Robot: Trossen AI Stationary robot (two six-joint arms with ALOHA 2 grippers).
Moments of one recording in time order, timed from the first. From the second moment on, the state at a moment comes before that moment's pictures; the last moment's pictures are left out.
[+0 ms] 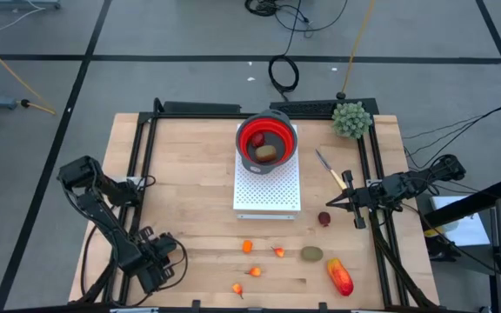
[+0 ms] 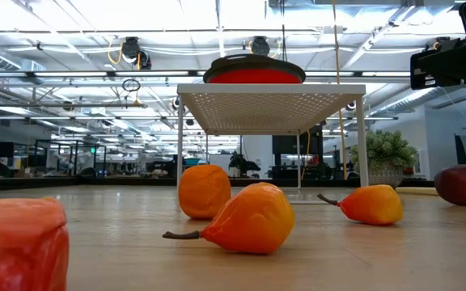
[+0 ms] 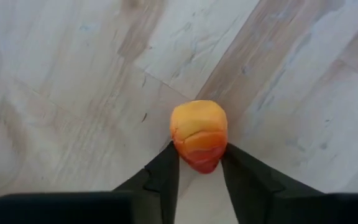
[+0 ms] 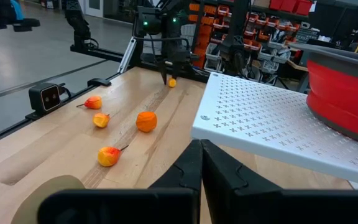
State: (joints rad) left arm -1.00 1.66 0.86 -0.86 -0.13 -1.58; right arm 0.39 0.01 0.09 -0.17 0.18 -0.14
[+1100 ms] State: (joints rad) left arm -0.95 1.66 0.86 -0.79 -0.27 -1.52; right arm 0.39 0.01 0.09 -0.17 0.18 -0.14
